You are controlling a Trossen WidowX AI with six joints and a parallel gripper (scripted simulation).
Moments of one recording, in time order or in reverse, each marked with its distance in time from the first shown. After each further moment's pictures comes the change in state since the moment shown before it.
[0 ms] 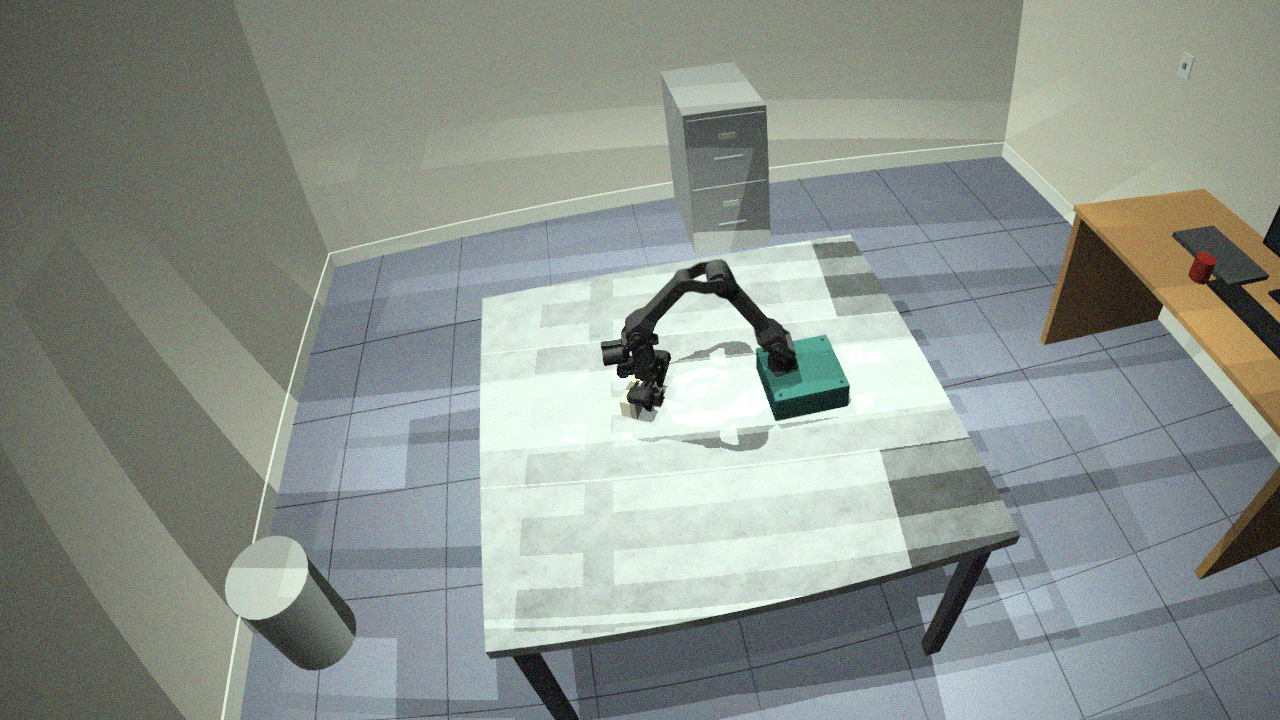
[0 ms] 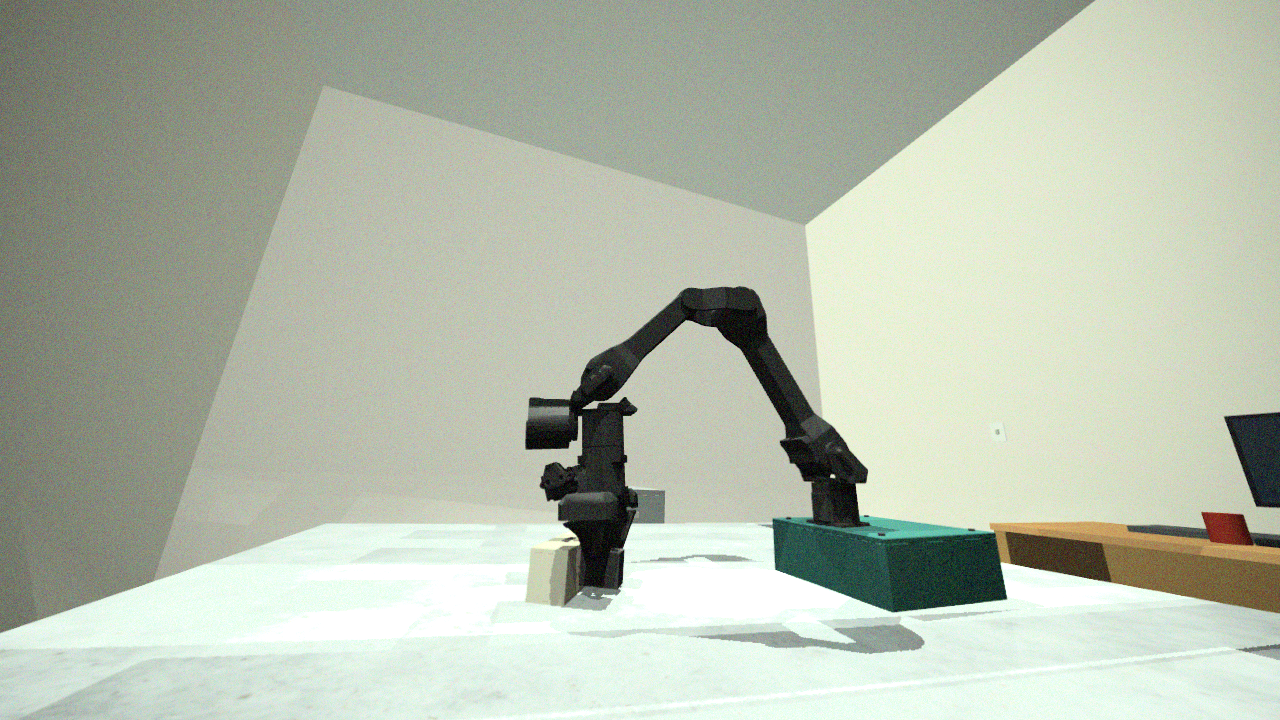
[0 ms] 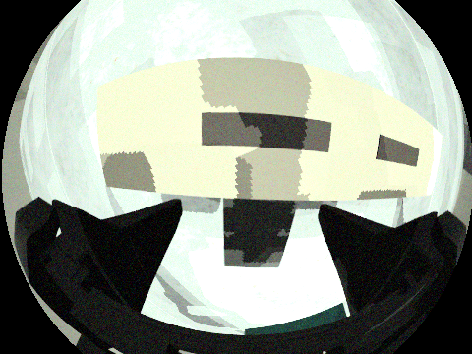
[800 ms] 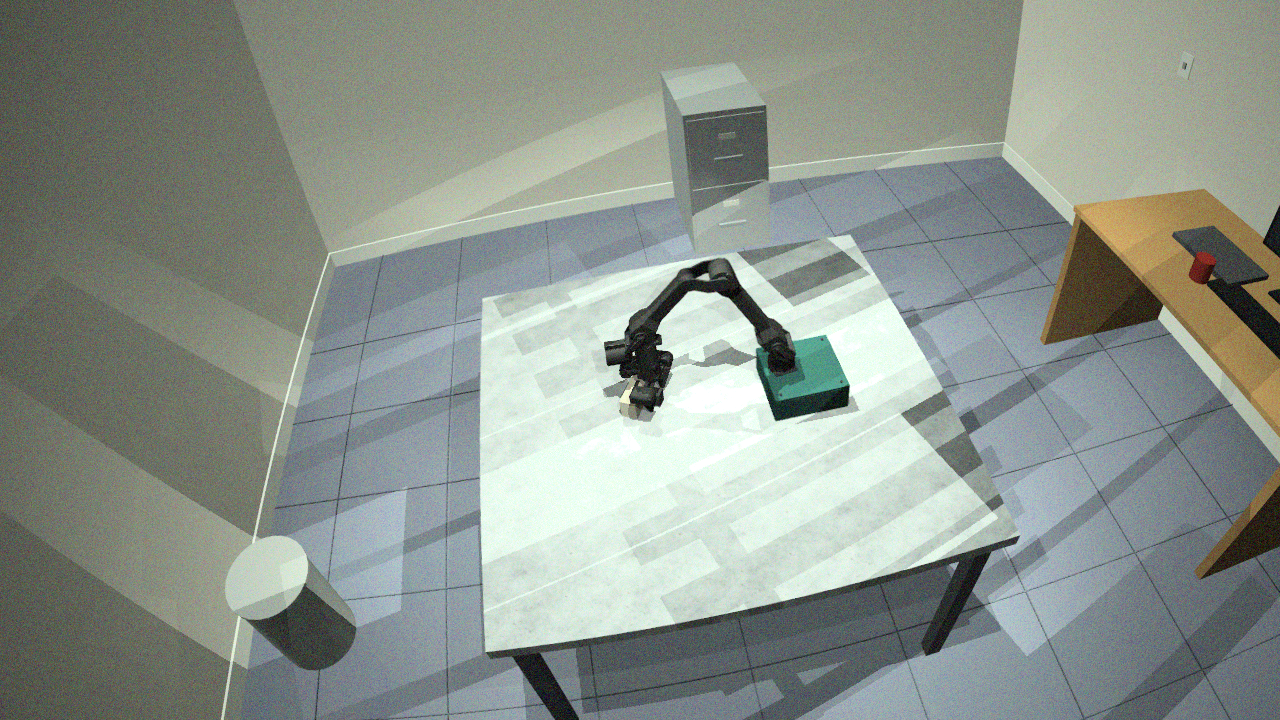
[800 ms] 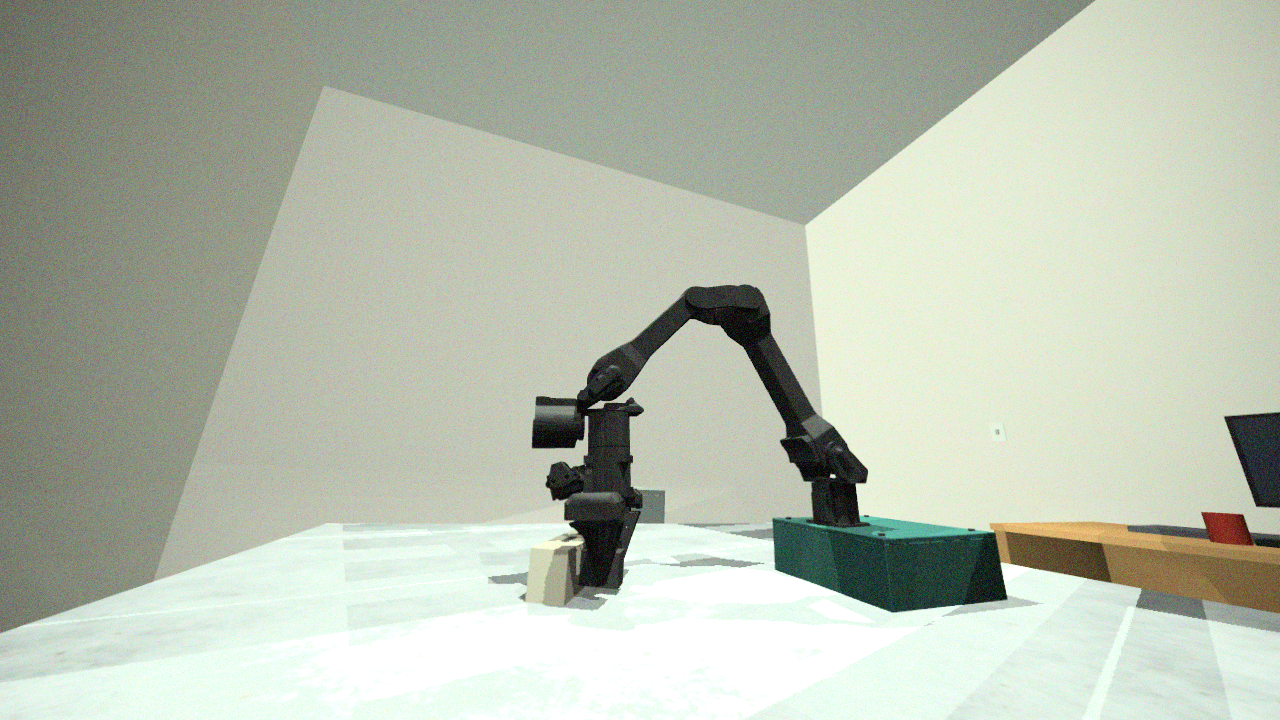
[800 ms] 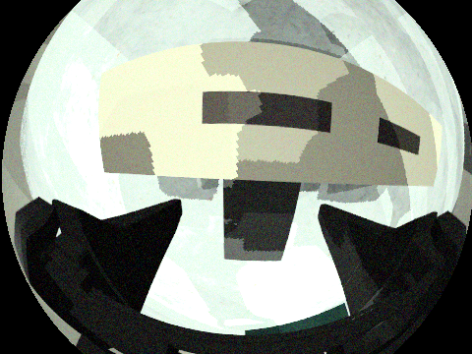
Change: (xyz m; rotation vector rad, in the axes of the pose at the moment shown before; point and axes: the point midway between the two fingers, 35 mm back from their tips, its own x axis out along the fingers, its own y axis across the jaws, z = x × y) arm 0.001 0.000 -0.006 0.000 -0.014 0.004
